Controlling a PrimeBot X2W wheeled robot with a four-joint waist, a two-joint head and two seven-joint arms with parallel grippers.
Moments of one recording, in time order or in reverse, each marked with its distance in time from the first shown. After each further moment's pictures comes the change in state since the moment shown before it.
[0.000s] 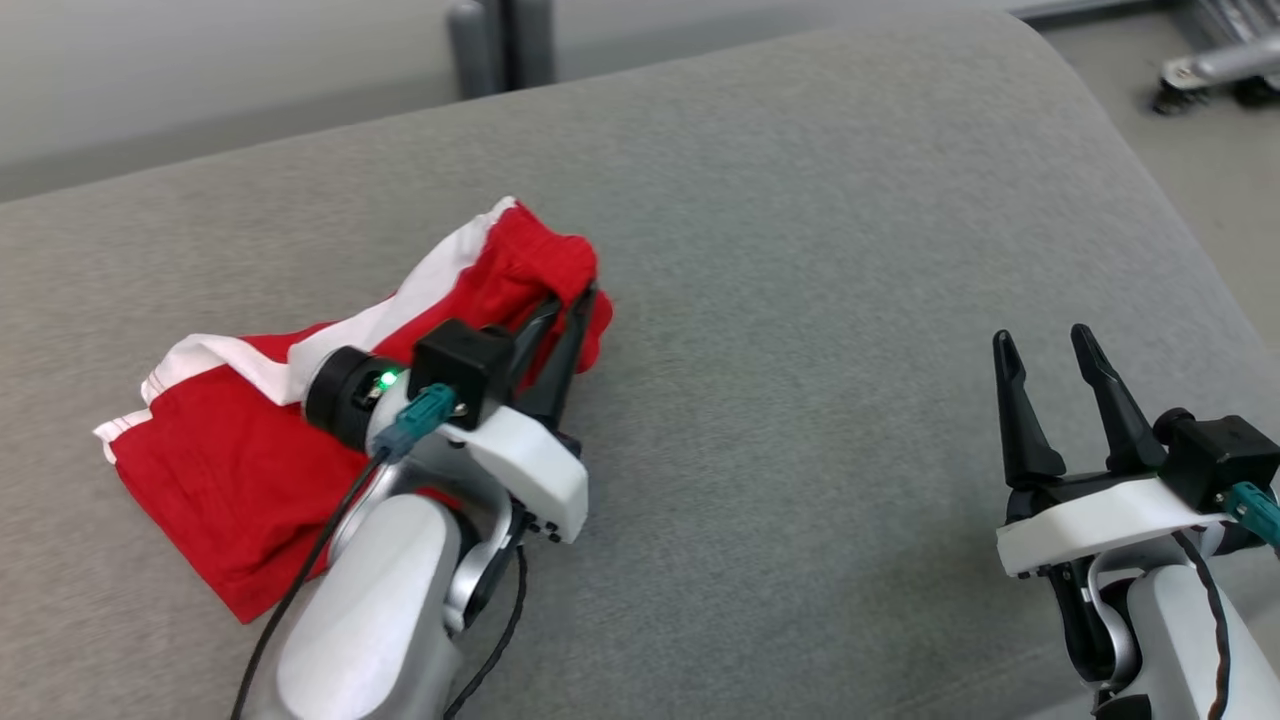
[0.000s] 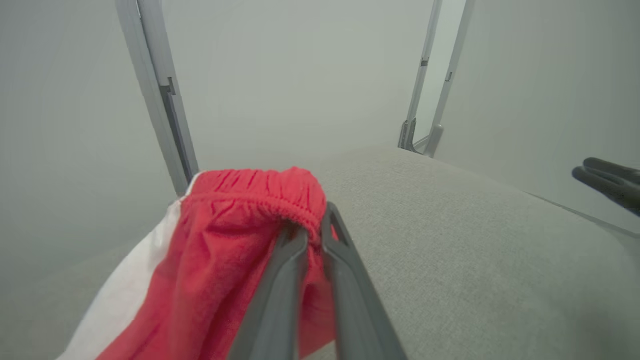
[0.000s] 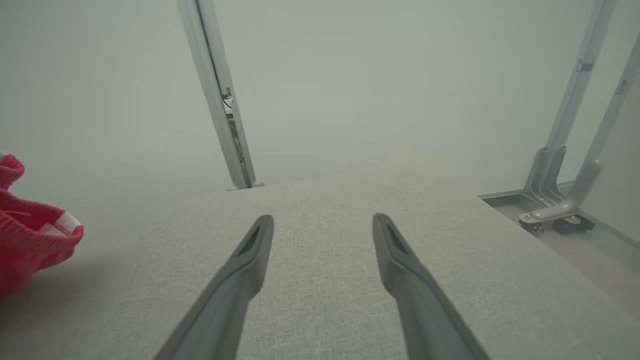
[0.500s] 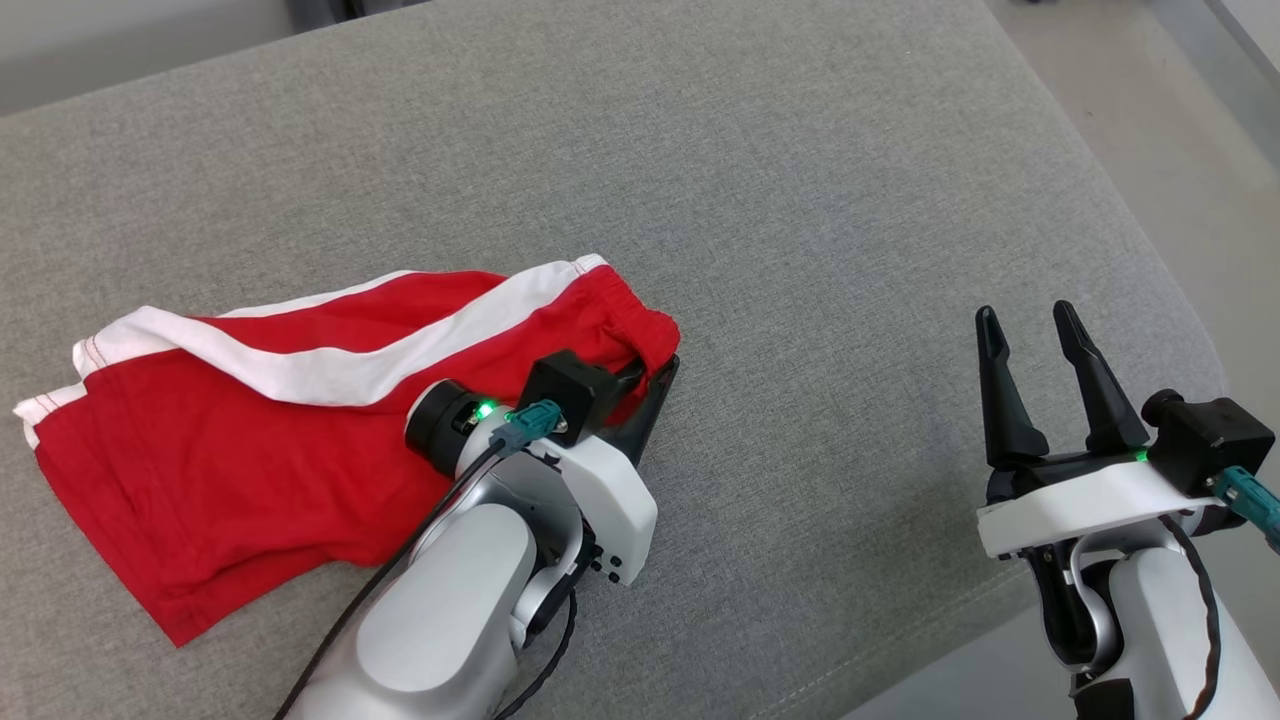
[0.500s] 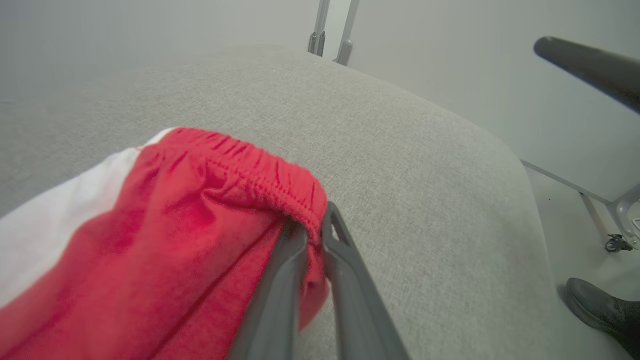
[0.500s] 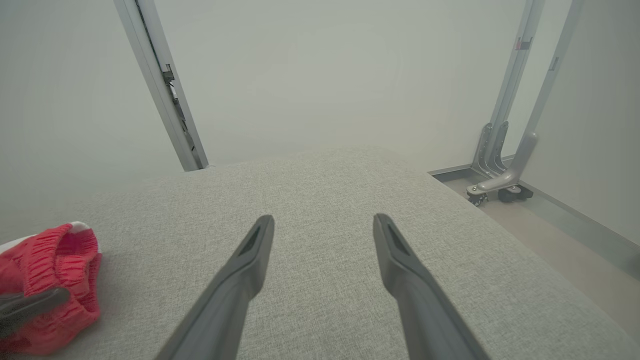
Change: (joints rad) left arm -0.144 -0.002 -0.309 0.283 -0.171 0.029 -0.034; right arm -0.030 0.031 0.005 -0.010 0.021 0.000 -0.002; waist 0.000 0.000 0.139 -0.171
